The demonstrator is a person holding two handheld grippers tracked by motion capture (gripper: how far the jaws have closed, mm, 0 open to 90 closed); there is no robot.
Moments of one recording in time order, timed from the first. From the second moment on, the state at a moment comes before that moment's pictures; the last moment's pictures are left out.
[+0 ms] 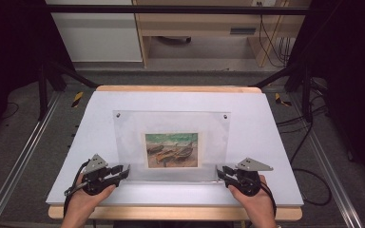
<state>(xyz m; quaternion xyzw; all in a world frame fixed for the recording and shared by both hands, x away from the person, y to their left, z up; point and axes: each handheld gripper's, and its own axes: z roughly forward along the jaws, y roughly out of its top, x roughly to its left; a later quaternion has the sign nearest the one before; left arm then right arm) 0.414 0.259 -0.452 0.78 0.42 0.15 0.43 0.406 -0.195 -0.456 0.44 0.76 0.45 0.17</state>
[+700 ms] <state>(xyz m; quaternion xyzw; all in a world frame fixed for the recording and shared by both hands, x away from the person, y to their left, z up) 0.410 0.258 -0.454 0.79 0.42 0.15 0.42 0.401 -0.192 -0.458 0.44 0.77 0.43 0.17</state>
